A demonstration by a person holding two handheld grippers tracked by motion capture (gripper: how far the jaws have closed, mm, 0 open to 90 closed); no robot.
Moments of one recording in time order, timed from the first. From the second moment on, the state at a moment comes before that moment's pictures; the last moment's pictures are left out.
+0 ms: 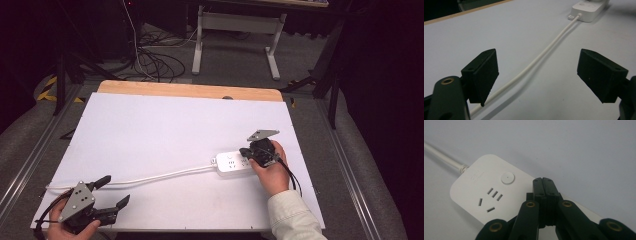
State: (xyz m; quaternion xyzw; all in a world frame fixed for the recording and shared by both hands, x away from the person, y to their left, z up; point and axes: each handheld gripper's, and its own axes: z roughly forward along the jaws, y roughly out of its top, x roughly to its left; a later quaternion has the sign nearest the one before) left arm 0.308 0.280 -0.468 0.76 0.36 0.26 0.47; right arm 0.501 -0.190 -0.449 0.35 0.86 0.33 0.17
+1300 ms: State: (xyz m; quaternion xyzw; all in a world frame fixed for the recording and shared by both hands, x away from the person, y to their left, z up) left arm 0.308 0.279 -0.468 0.76 0.36 0.26 0.47; right arm 0.498 -0.185 -0.452 0.36 0.86 0.31 0.18
